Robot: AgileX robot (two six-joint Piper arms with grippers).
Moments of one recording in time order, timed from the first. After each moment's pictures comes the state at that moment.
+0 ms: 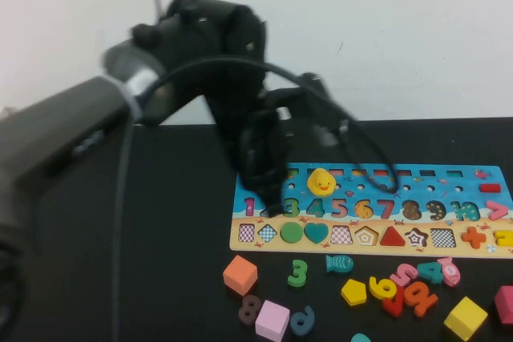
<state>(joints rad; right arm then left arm) -0.01 -0.01 0.02 -0.35 0.43 0.28 -0.60 1.97 -1.81 -0.13 1.25 0.72</state>
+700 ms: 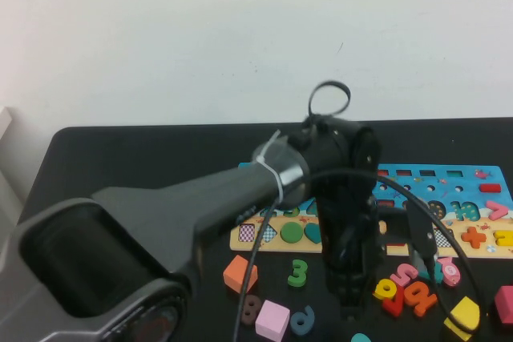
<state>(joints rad) -0.01 -0.01 0.02 -0.35 0.43 0.28 -0.80 2.29 -1.91 -0.27 1.23 0.93</state>
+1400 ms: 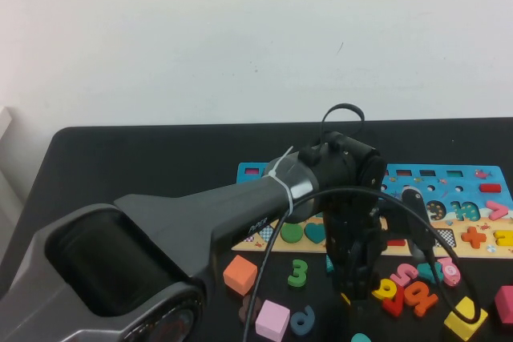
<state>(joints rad) -0.01 -0.01 0.02 -0.35 0.43 0.28 -0.81 2.35 -1.91 -0.15 1.02 0.78</state>
